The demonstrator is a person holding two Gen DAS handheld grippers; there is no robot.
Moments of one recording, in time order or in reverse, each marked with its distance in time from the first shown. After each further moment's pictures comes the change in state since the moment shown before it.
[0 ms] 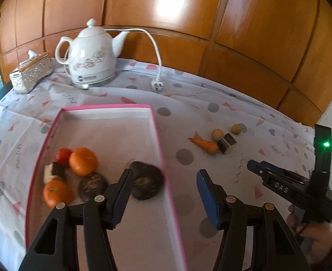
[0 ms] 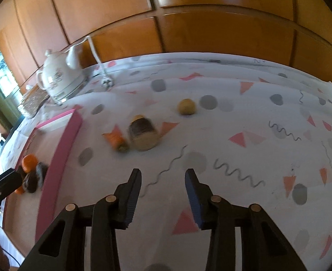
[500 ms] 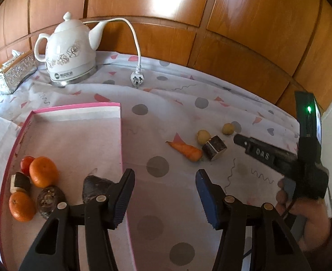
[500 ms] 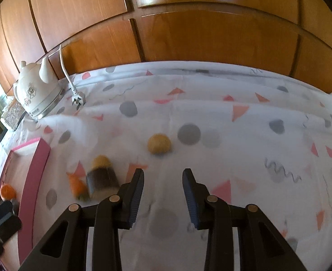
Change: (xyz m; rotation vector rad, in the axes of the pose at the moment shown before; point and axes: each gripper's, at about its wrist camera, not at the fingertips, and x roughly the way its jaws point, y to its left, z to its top) left arm 0.047 -0.037 0.015 -0.001 0.053 -0.011; right arm 0.045 -0.023 0.056 0.002 -0.009 -0.056
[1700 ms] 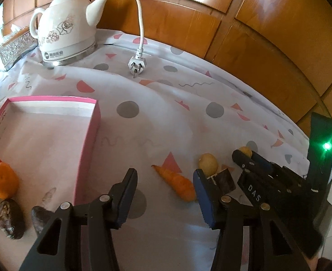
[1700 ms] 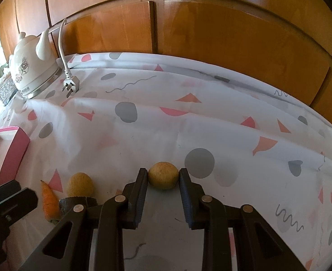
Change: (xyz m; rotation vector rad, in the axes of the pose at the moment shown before) left arm 0.076 -0.018 0.040 -0.163 0.085 0.057; right arm 0.044 0.011 0.025 -0.179 0.042 -0.046
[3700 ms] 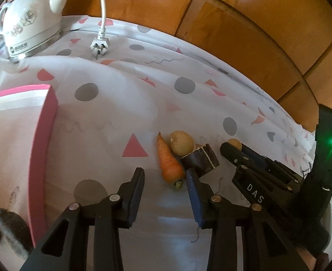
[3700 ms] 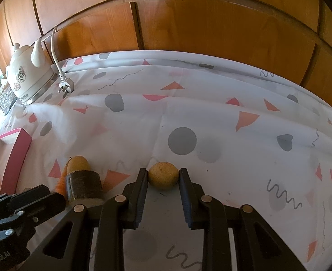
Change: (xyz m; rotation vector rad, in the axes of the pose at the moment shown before) left arm 0.016 -0.019 -0.008 0.084 0.106 -0.149; right arm -0.015 -0.015 -0.019 0.088 0.024 0.017
